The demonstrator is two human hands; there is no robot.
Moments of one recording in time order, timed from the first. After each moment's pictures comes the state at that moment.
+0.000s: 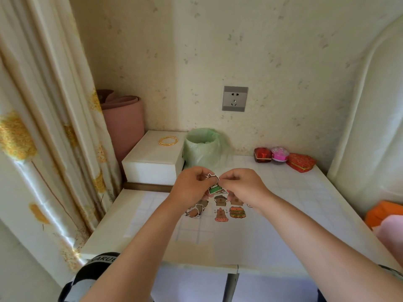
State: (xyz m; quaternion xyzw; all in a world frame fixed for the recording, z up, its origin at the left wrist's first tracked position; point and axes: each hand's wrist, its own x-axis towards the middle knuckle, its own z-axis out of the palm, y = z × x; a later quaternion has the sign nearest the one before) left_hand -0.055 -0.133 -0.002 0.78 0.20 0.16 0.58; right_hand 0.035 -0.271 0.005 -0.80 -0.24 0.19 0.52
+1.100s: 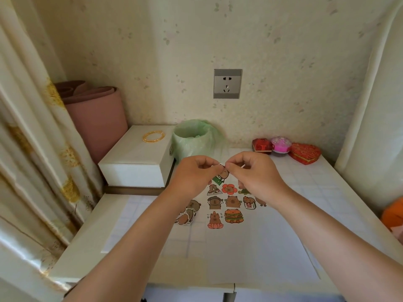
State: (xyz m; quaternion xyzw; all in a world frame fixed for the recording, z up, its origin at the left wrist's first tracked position) left_hand -0.006 -0.141 0.006 0.79 0.21 0.16 0.55; right_hand 0.082 -0.285 0.003 -0.79 -0.31 0.05 0.53
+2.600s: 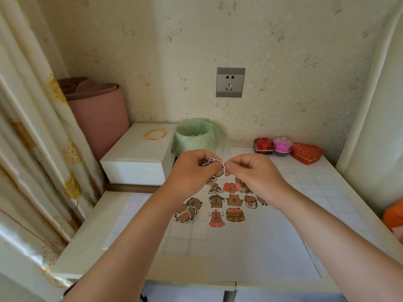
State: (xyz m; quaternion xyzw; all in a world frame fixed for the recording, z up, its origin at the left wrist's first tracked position) left_hand -0.018 -0.137 0.016 0.78 0.16 0.18 0.58; right_hand 0.072 -0.284 0.008 -0.75 -0.30 0.16 0.57
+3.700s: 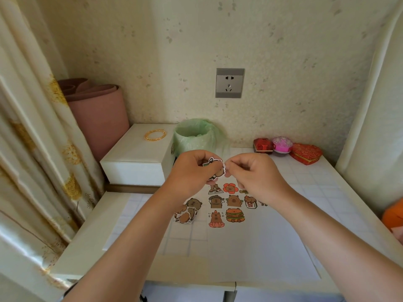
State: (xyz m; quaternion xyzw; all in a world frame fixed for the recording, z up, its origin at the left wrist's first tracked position) left_hand -0.020 -0.140 0.020 0.77 0.16 0.18 0.59; right_hand 0.069 -0.286 0.011 -0.78 -0.36 0.07 0.52
